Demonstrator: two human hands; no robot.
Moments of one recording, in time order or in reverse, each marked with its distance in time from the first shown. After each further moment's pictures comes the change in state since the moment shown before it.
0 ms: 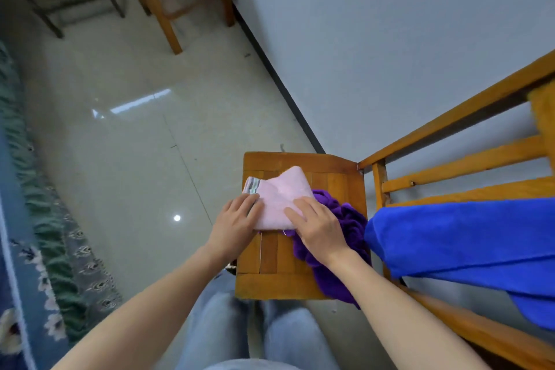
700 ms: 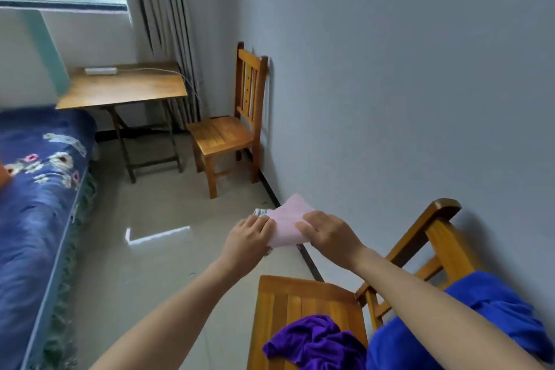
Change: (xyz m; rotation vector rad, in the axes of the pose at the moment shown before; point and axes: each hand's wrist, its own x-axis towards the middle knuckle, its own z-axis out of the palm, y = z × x) left_hand 0.052 0.025 -0.229 0.257 0.425 0.107; right_hand 0.134 -0.015 -0.214 -0.302 0.286 -0.512
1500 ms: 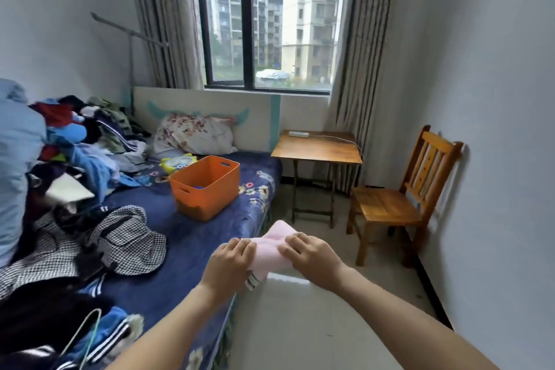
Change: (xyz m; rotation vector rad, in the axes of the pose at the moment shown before) left_hand -0.301 -0.187 -0.281 0.588 0.117 -0.449; right_hand 0.324 -0.315 0.022 0.268 0.365 -0.532
